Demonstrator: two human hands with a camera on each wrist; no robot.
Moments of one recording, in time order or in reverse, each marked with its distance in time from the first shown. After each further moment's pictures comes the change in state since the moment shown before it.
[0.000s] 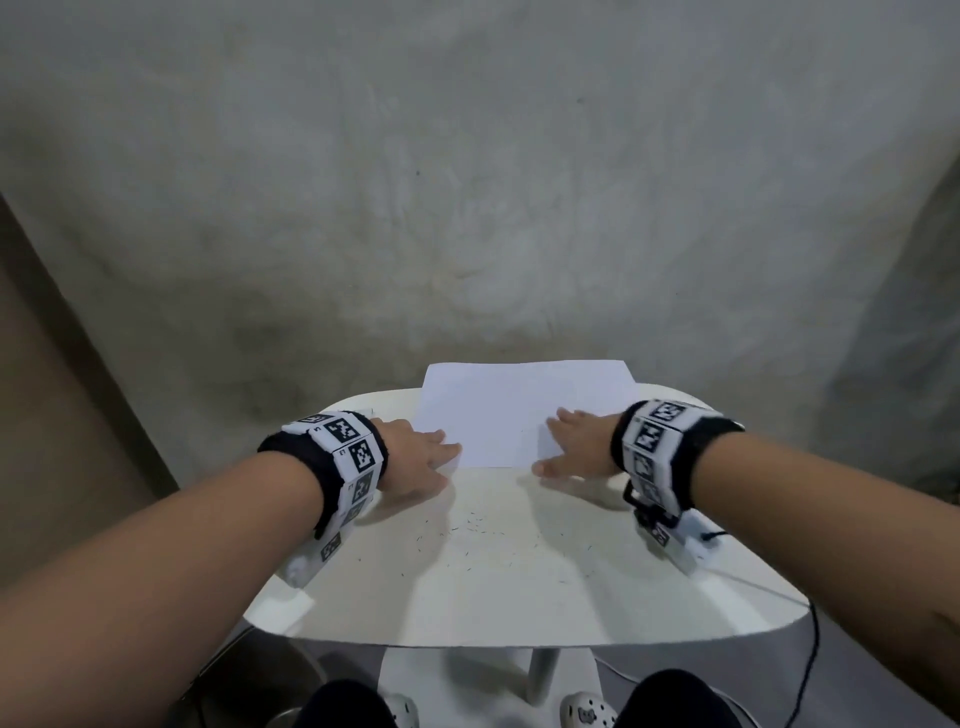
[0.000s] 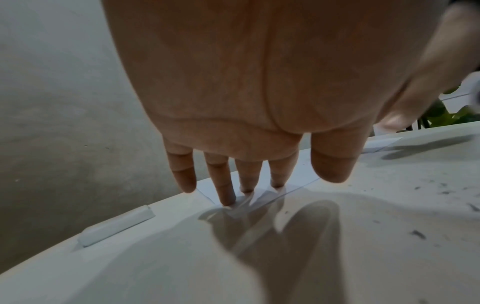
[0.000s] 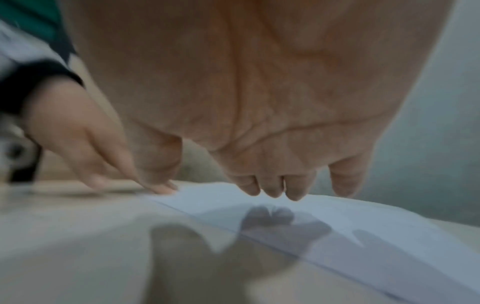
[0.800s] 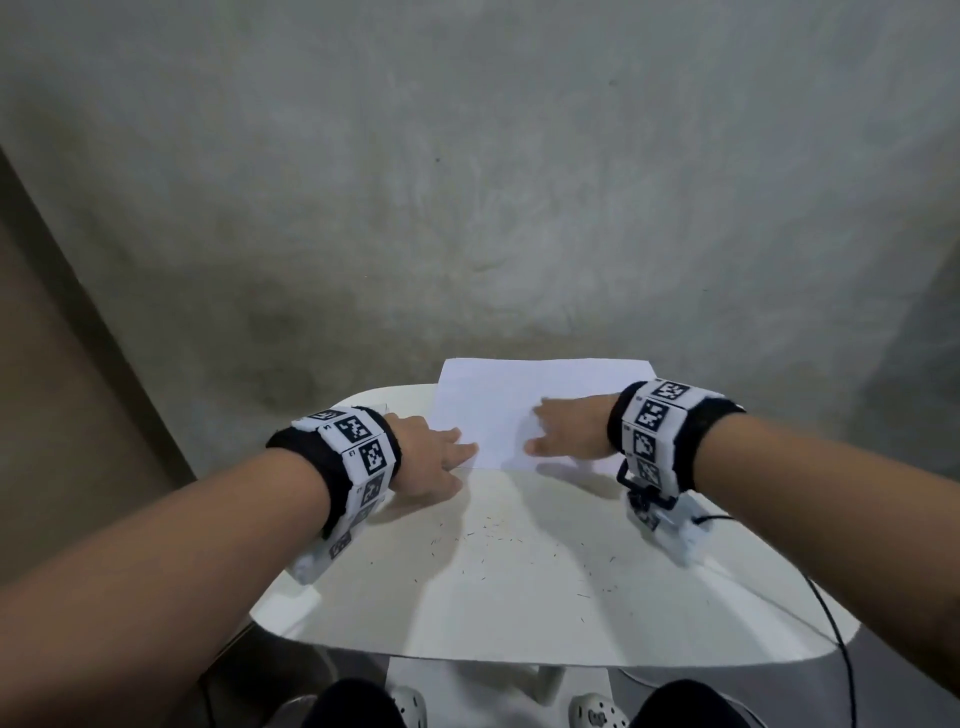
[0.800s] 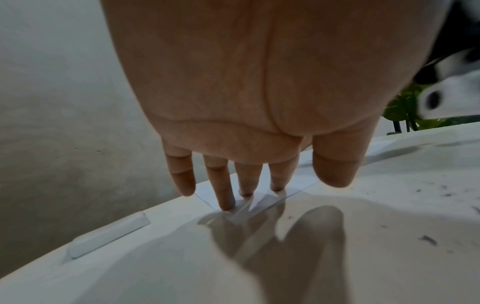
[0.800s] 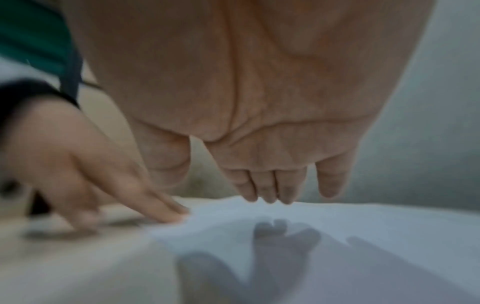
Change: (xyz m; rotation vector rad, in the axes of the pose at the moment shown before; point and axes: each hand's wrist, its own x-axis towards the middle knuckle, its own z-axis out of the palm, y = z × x) left_hand 0.005 -0.004 -0.002 0.034 -0.012 0.016; right_hand 0.020 -0.017 -0.030 -0.023 0.027 -0.089
